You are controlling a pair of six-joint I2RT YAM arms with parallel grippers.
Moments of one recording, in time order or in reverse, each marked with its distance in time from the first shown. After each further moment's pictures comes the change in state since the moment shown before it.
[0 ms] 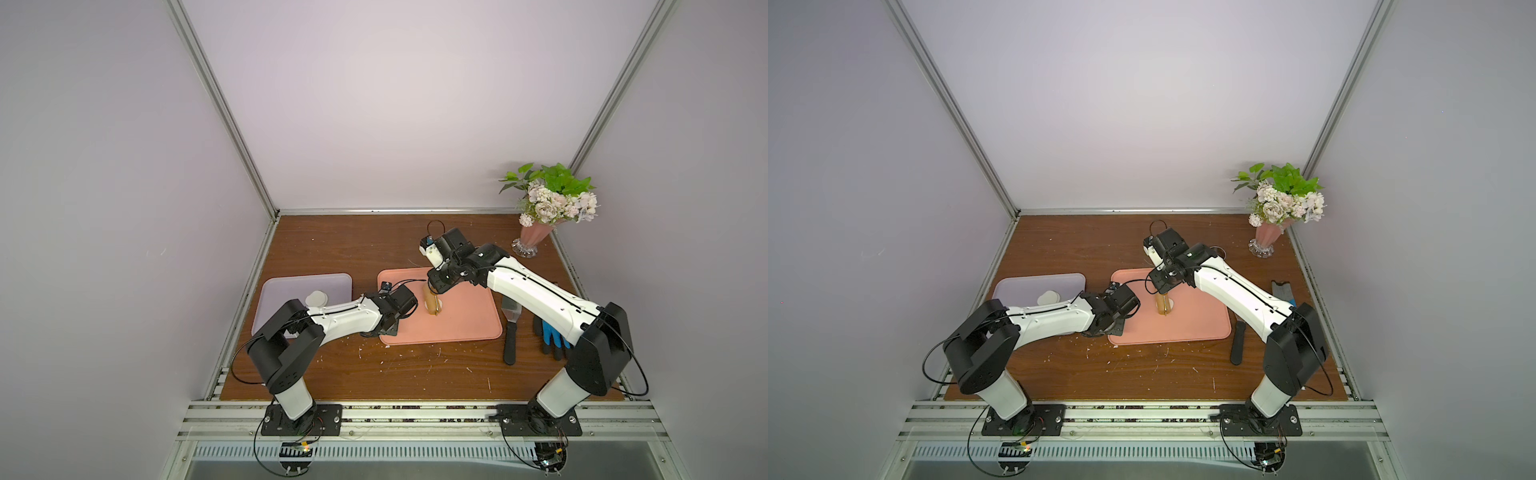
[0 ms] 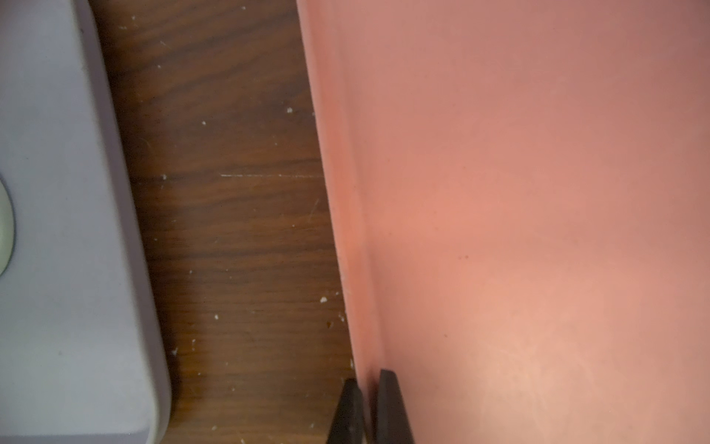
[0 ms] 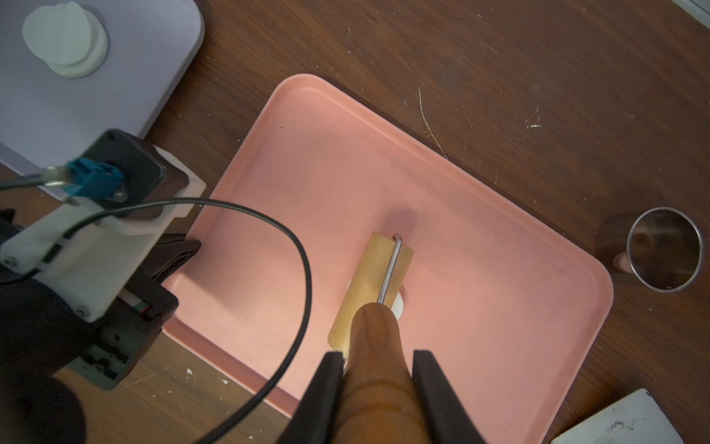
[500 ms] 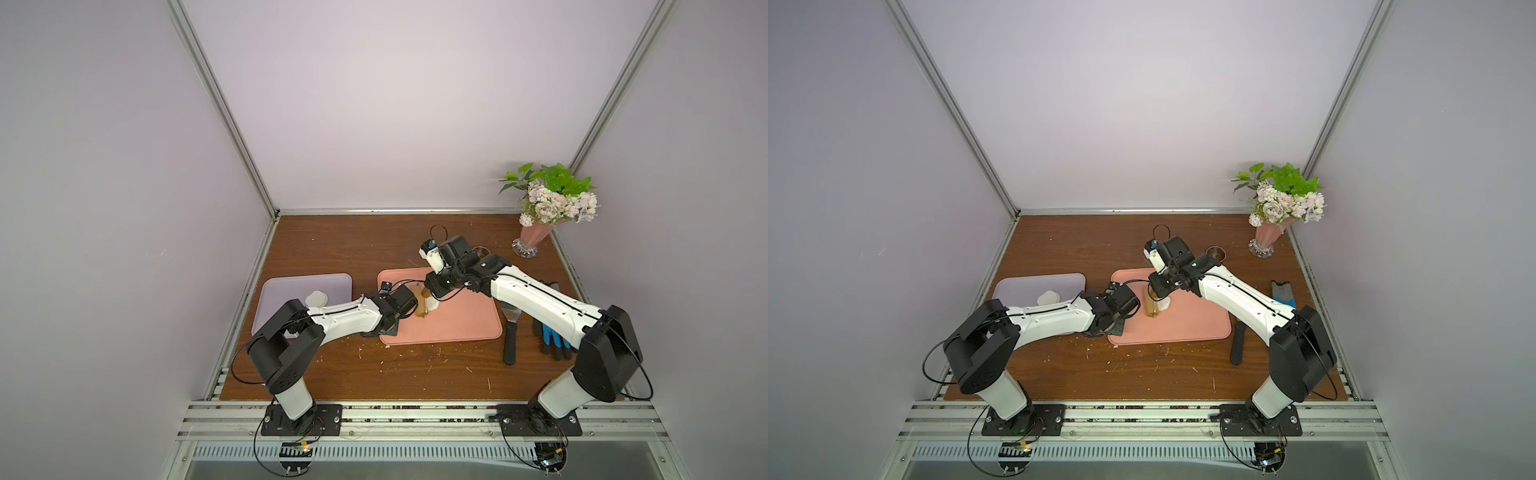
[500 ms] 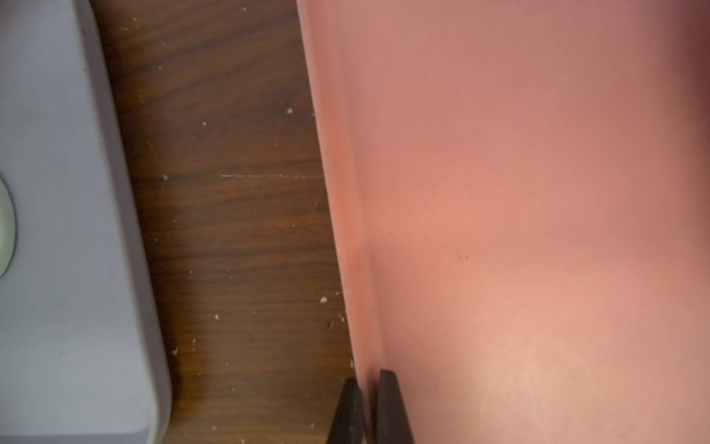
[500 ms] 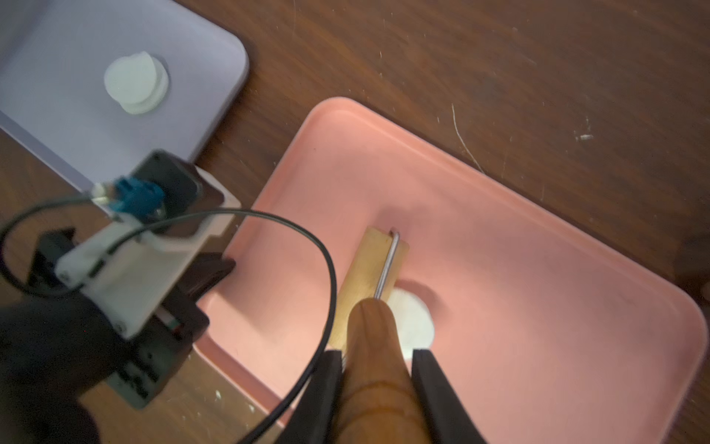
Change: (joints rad) left arm -0.001 0.002 0.001 0.000 -0.003 -0.001; right arm -0.019 -0.027 -0.153 0.200 -0.115 0.049
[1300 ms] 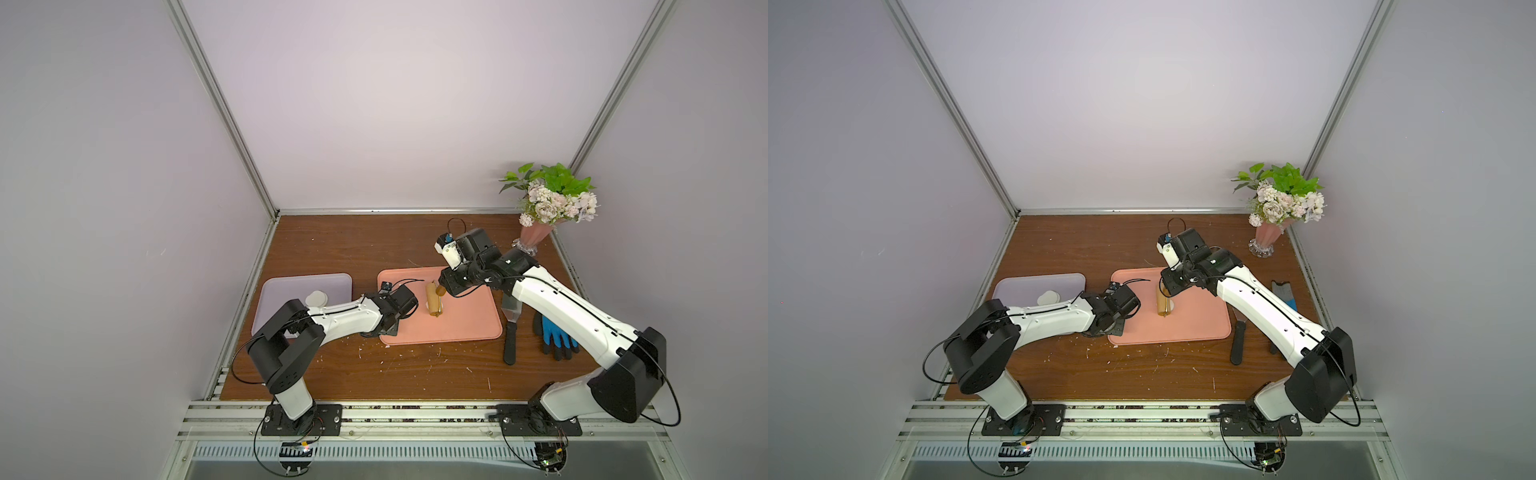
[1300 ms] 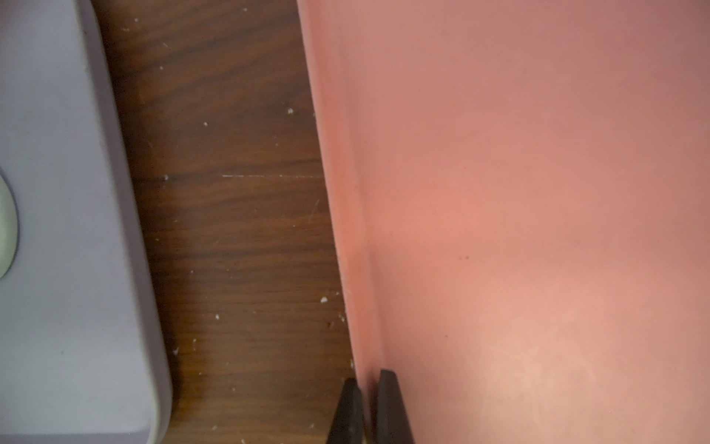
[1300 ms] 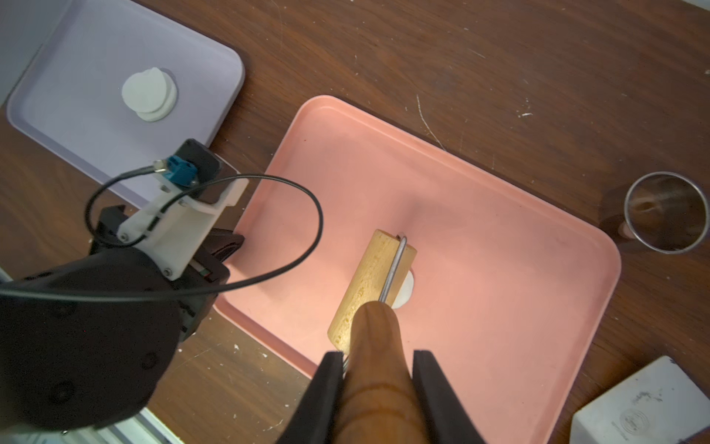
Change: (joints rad) left arm -0.002 0.000 0.000 0.000 -0.004 -0.002; right arm -0.039 -0.144 0.071 -0.202 0.021 0.008
